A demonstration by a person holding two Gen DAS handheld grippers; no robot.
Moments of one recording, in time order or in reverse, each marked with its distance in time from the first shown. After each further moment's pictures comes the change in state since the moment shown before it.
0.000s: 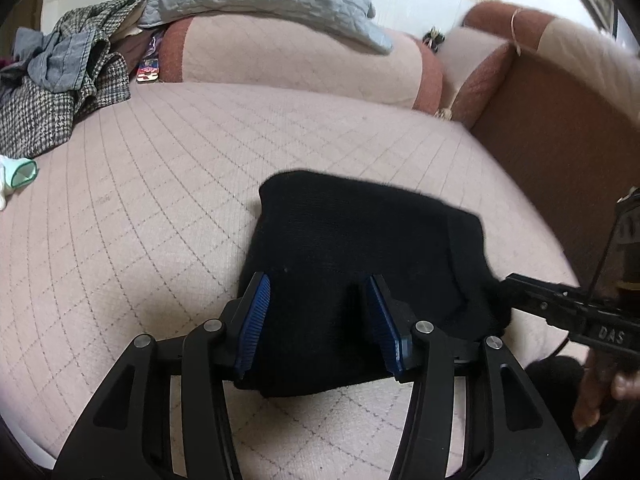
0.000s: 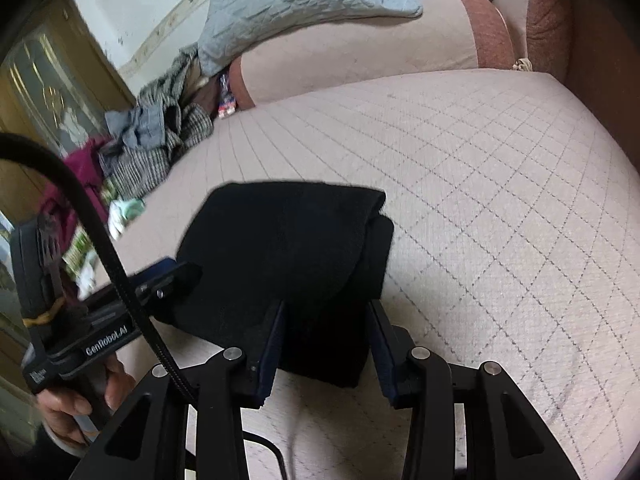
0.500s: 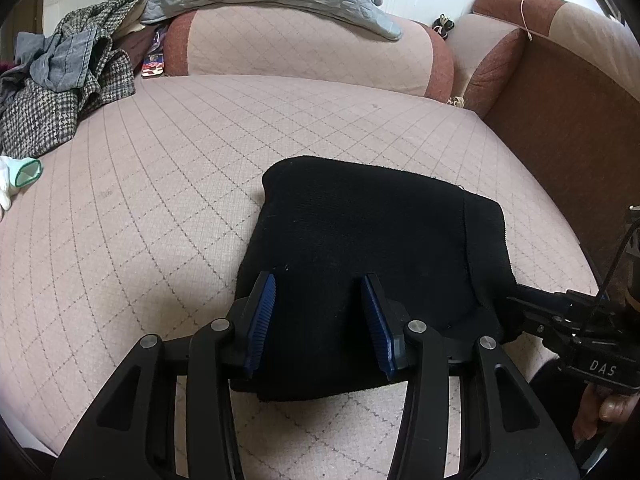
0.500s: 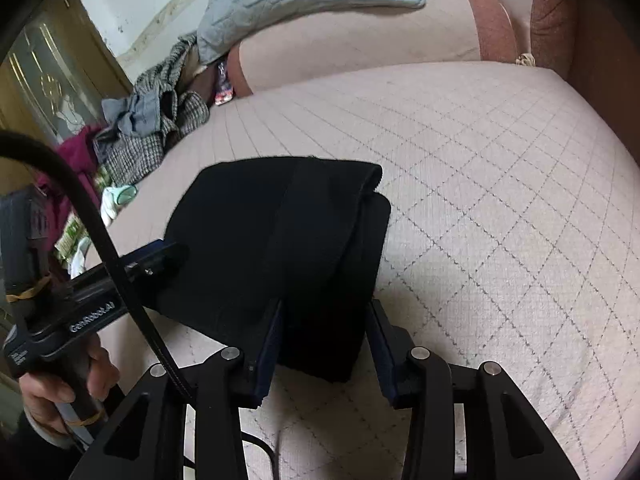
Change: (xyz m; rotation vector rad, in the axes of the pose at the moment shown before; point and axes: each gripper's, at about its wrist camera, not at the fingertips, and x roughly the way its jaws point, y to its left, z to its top) left arm 0.019 -0.009 -0.004 0.029 0.045 0.071; right arm 0.015 -0.005 -0.011 -0.058 0.033 -0.032
